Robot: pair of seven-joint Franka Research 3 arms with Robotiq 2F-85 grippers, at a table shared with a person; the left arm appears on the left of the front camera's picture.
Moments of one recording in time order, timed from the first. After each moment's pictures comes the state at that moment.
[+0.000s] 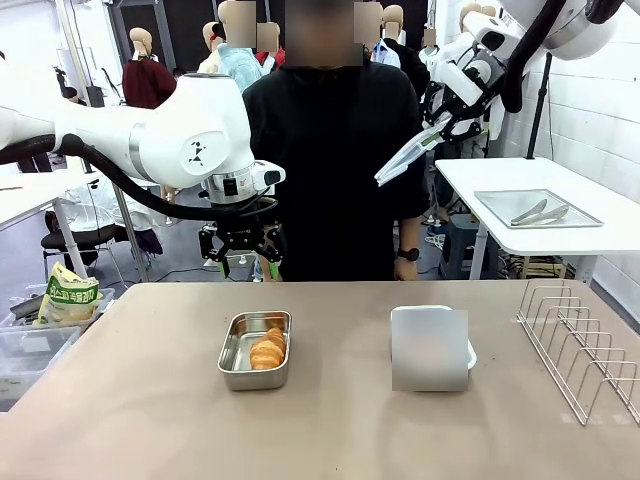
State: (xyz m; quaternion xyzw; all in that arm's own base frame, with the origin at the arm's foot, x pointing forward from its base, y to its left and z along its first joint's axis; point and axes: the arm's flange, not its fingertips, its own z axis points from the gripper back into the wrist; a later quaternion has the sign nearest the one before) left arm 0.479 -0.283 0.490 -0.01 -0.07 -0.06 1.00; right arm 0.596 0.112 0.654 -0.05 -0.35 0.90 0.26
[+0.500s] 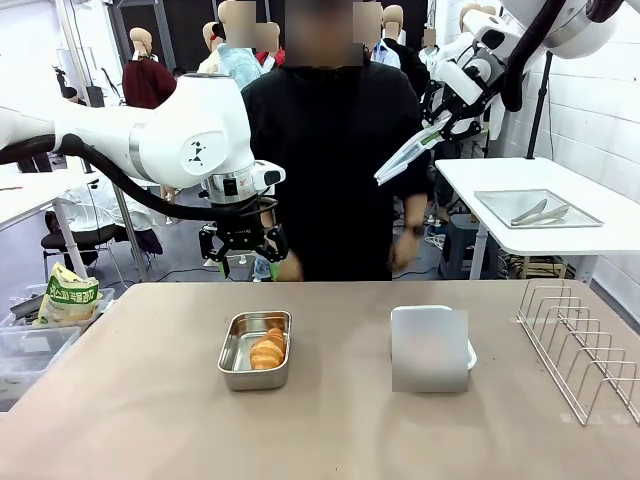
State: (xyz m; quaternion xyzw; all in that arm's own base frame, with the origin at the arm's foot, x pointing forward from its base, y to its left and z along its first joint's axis) left arm 0.479 -0.283 0.490 -0.01 -0.07 -0.06 1.00; right arm 0.595 0.112 0.655 -0.05 -0.35 0.90 0.25
